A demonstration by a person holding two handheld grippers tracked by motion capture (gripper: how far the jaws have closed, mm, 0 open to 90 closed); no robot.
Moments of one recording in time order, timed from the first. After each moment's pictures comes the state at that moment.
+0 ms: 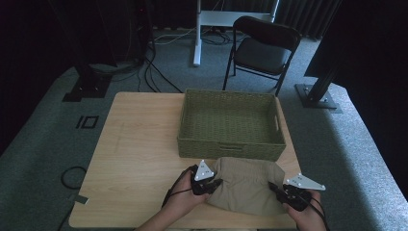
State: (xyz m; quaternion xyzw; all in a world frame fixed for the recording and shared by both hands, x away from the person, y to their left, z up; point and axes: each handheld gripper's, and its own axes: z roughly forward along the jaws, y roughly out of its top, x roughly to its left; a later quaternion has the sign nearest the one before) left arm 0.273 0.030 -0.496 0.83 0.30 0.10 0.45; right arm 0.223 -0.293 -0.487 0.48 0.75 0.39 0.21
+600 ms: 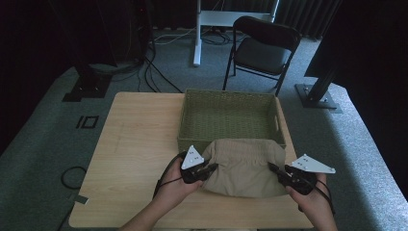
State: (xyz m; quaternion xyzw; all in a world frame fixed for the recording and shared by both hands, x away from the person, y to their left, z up) left arm 0.282 0.052 -0.439 0.80 0.30 0.14 0.50; right arm 0.243 -0.283 -0.418 0.43 0.75 0.44 0.24
